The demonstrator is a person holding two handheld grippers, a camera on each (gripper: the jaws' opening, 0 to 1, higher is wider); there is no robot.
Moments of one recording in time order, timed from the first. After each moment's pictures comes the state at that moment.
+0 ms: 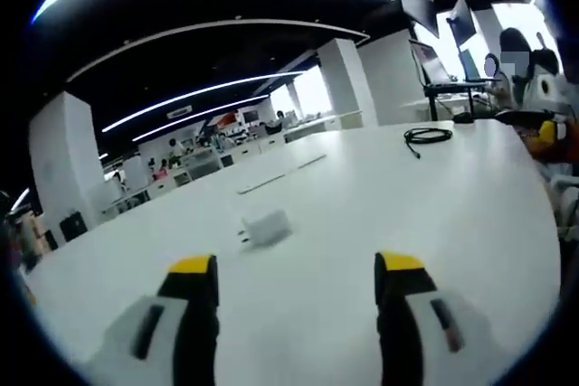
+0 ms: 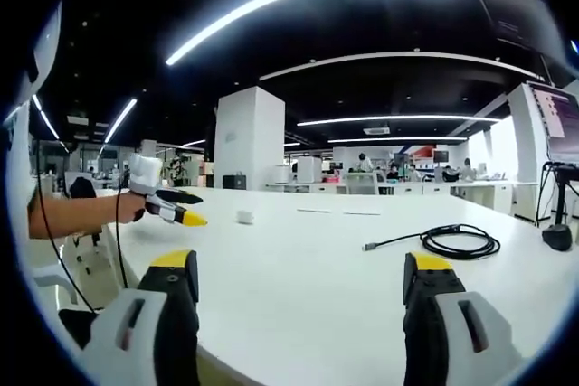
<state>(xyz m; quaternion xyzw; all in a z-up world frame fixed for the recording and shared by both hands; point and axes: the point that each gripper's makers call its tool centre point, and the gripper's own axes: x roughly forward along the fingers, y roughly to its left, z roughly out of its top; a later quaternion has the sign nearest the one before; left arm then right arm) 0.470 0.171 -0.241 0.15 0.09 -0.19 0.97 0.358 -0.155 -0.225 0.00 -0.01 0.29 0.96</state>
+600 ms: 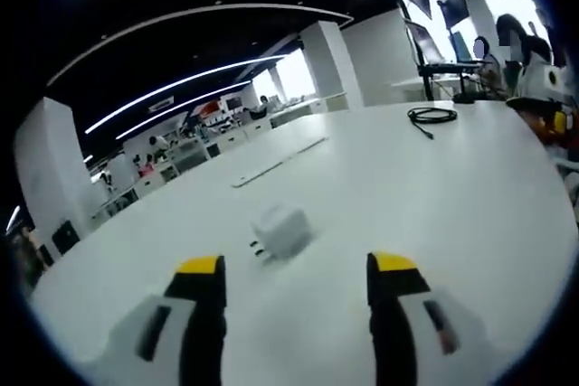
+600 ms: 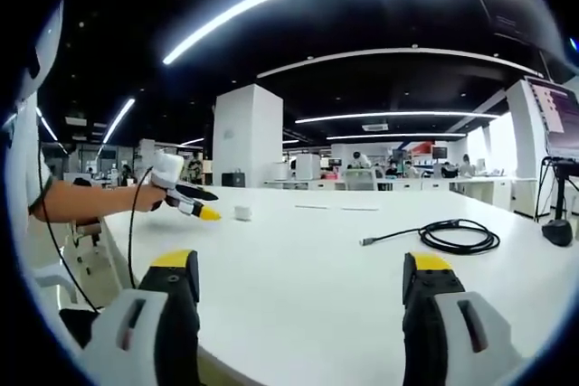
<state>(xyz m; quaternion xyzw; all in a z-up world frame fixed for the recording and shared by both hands) 0.535 0.184 -0.247 0.18 0.13 -0.23 0.95 0.362 -0.160 -0.231 0.00 0.00 0.29 0.96</state>
